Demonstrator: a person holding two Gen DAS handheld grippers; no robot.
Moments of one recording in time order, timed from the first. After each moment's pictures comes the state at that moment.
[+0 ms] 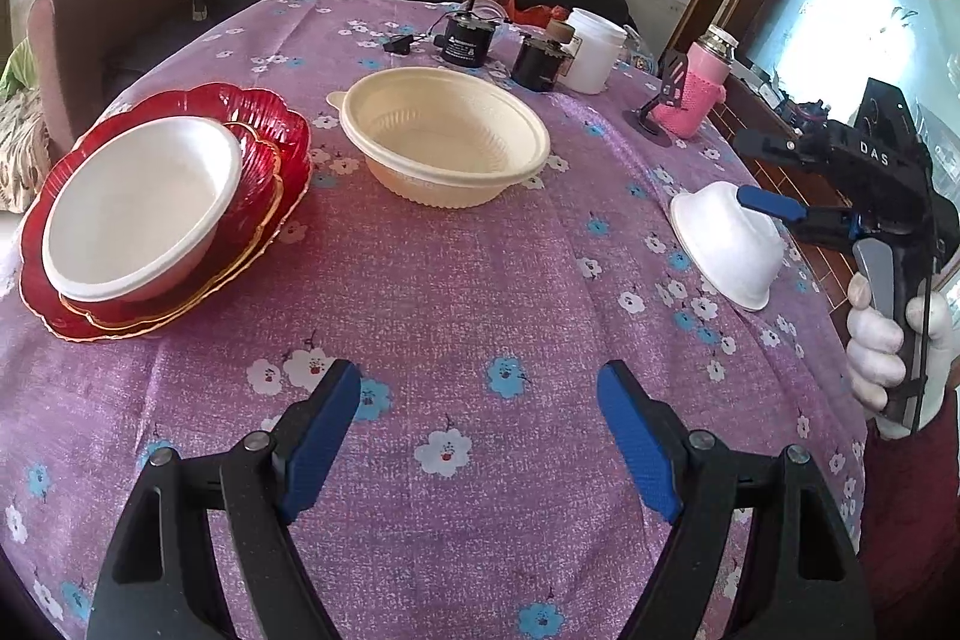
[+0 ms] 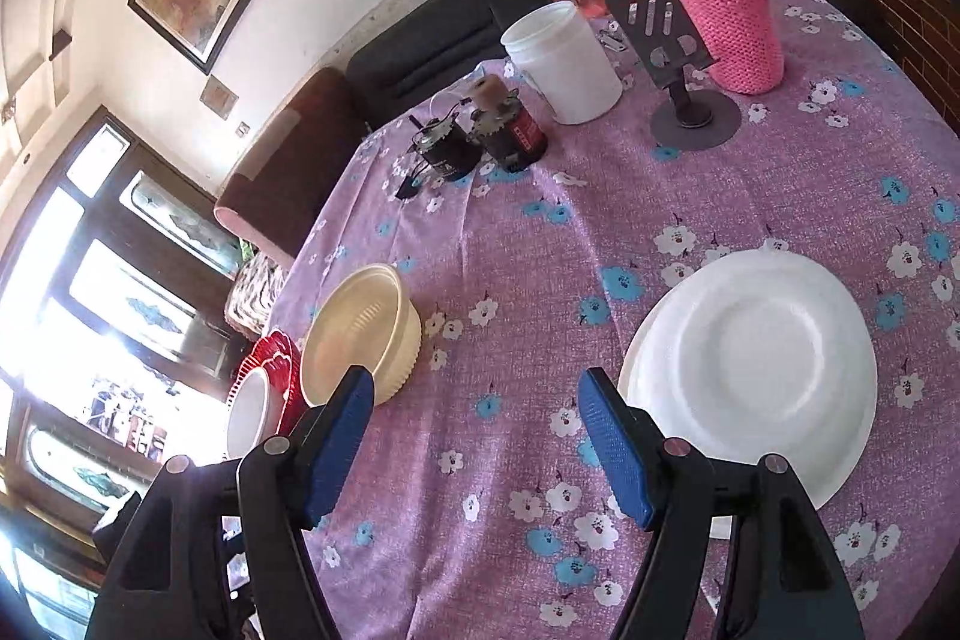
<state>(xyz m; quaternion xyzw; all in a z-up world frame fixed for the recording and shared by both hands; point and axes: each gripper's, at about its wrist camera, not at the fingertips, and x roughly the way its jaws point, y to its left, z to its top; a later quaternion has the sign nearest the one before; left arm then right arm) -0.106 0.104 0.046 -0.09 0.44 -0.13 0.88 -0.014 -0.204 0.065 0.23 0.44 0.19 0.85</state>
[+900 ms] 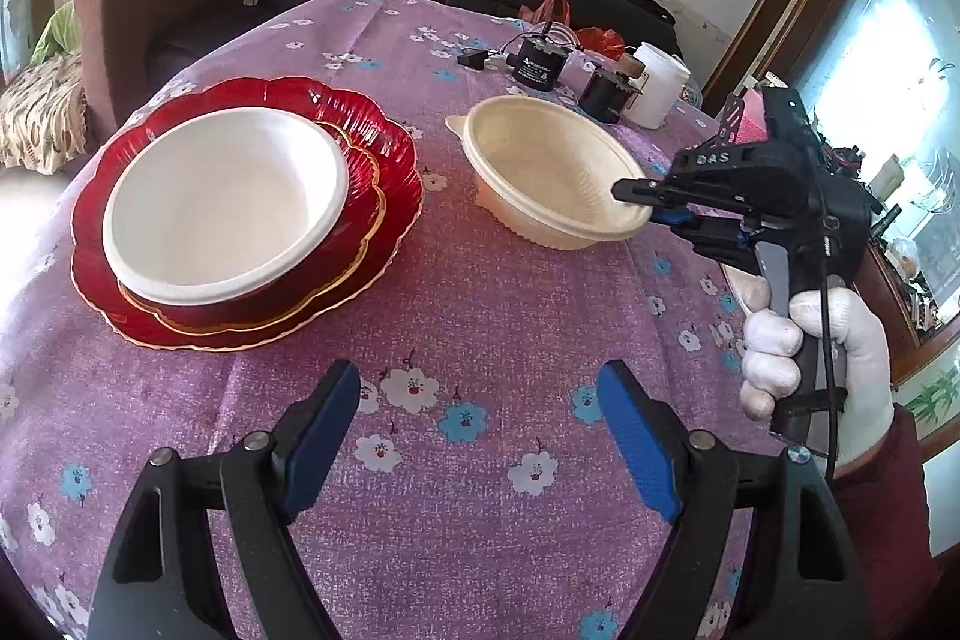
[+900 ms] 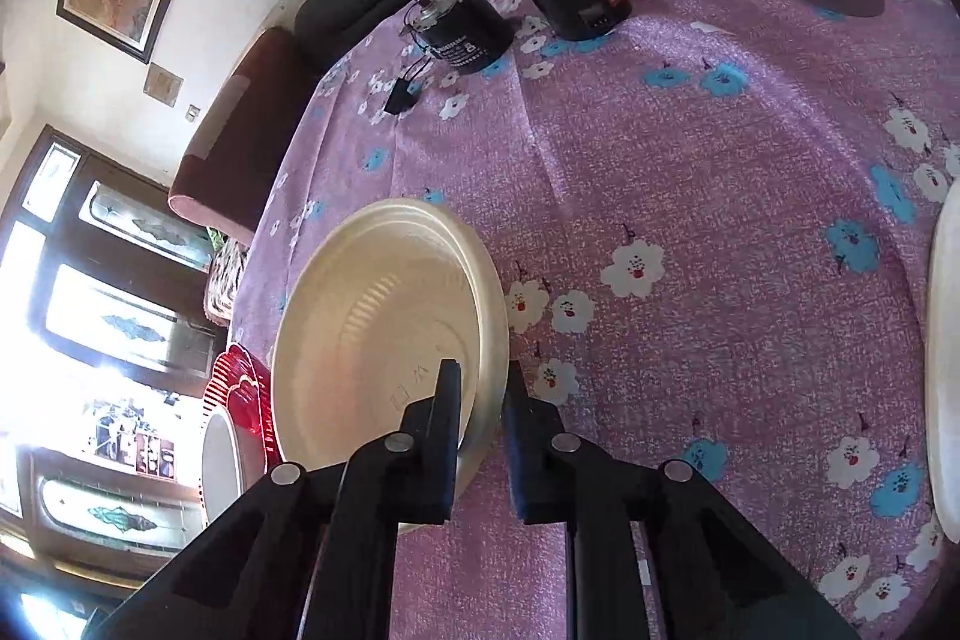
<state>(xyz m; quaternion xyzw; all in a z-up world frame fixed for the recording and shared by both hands) -0.099 0.146 0.048 -0.12 0.44 -0.09 0.89 0.068 -0.091 -0.012 0.27 0.50 0.14 0.81</state>
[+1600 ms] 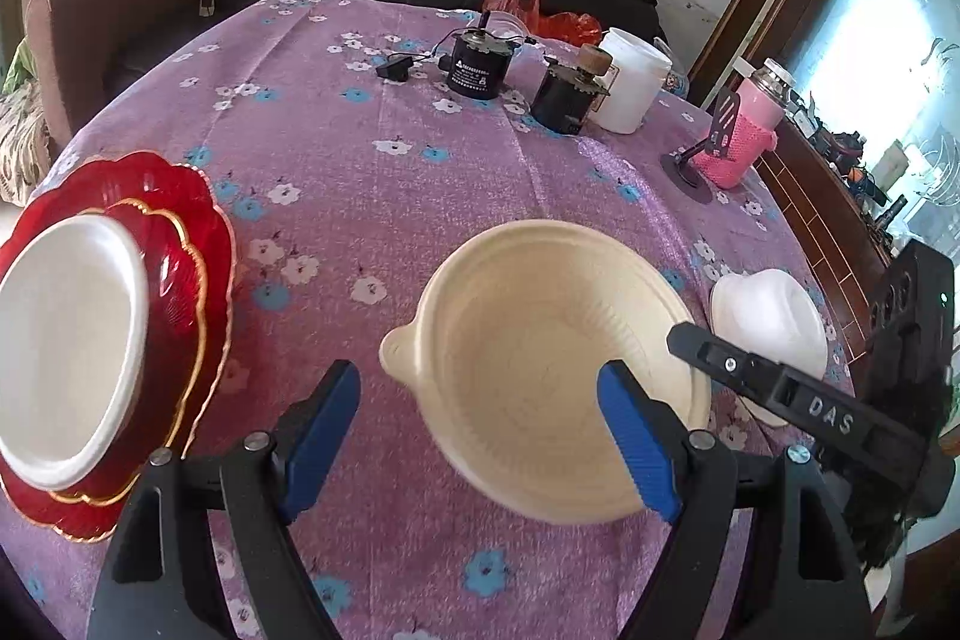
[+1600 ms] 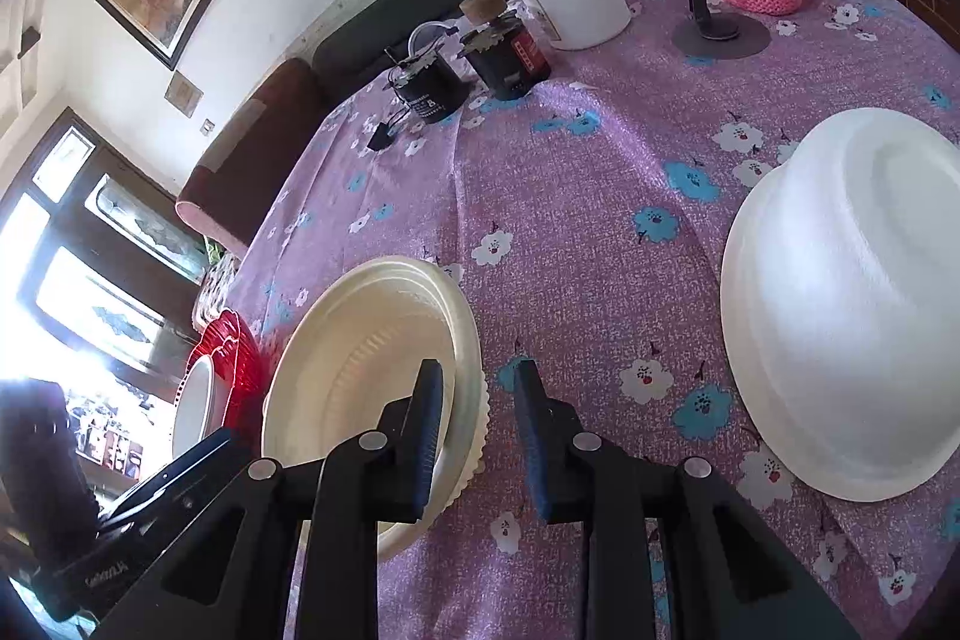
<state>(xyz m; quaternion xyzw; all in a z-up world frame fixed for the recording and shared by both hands) -0.004 0.073 0.048 -0.10 0.45 -0.11 0.88 0.003 -0.146 -0.002 0.24 0.43 0.15 0.86</state>
